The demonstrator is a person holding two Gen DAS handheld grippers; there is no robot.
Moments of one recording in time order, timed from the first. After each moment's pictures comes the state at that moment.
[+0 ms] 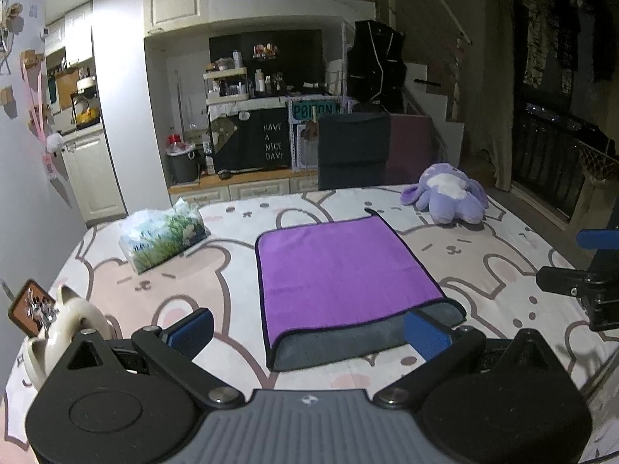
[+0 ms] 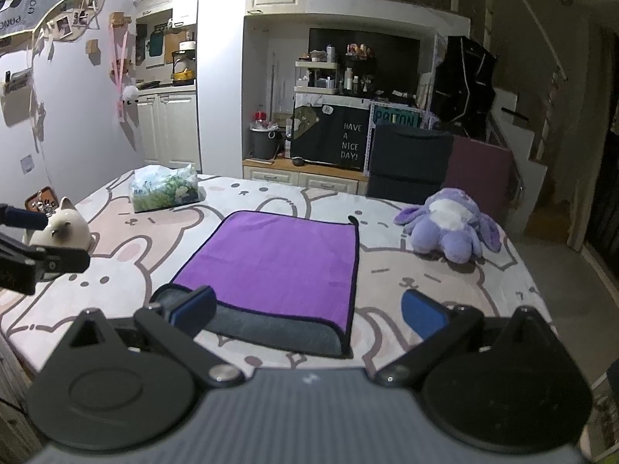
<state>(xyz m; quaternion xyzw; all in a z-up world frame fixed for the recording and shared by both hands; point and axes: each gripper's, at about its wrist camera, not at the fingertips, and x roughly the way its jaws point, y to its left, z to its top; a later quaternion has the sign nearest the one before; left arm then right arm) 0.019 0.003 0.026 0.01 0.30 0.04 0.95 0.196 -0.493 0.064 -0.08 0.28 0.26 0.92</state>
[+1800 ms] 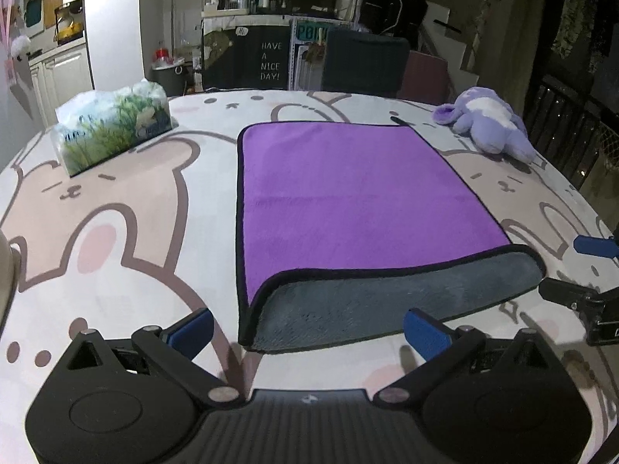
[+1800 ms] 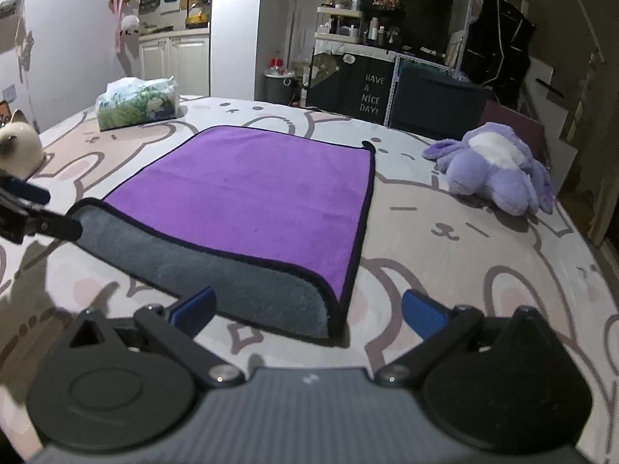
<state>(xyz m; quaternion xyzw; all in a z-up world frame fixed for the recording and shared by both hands) 0.131 0.047 -0.129 -0.05 0.40 0.02 0.91 0.298 -0.464 -0.083 -0.13 0.33 0.29 0.89</state>
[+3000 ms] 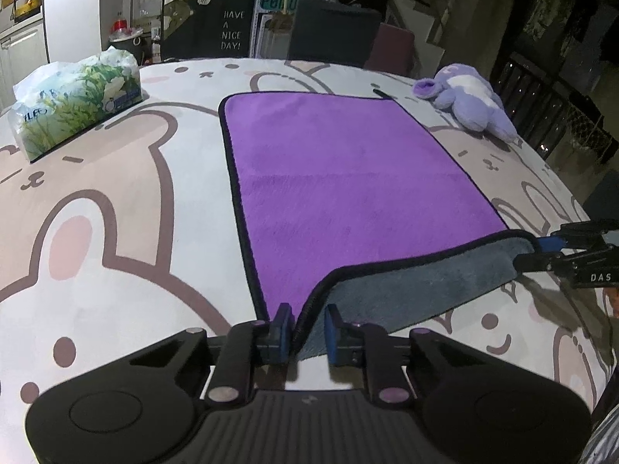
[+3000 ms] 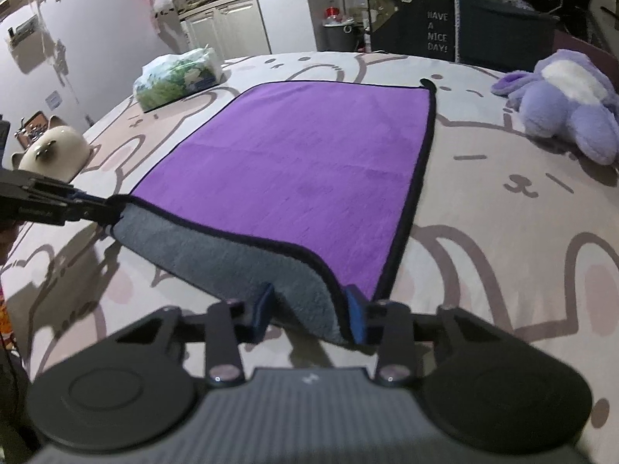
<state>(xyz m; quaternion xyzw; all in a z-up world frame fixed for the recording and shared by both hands) 0.153 0.087 -0.140 -0.07 0.45 -0.06 0.89 0.364 -0.466 -0.109 -0.08 0.44 0.39 0.80</state>
